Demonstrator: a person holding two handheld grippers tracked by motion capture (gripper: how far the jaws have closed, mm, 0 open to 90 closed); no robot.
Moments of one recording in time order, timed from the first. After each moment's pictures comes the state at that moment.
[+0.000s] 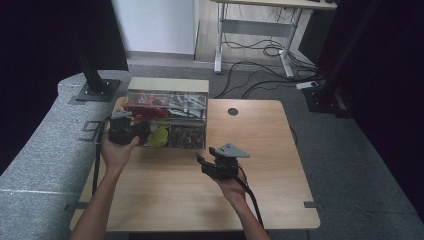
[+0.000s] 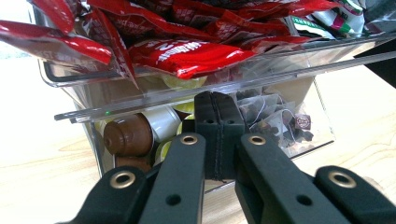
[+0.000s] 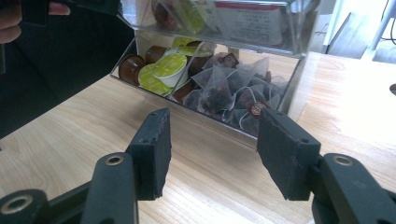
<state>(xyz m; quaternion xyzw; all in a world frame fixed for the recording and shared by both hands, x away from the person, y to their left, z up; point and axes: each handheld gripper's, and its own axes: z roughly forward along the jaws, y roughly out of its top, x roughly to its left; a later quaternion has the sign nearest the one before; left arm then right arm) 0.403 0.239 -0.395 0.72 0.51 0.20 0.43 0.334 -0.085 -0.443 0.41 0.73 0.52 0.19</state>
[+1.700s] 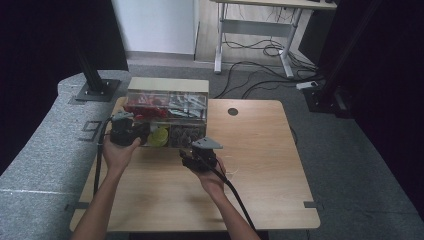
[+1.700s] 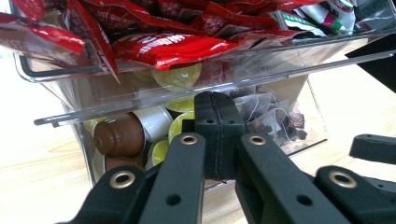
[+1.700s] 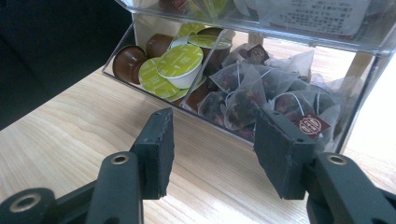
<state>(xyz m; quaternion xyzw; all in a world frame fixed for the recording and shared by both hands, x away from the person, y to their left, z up) 0.402 0.236 -0.397 0.72 0.50 0.20 0.44 0.367 -0.025 -0.461 0.42 0.74 0.49 0.19</state>
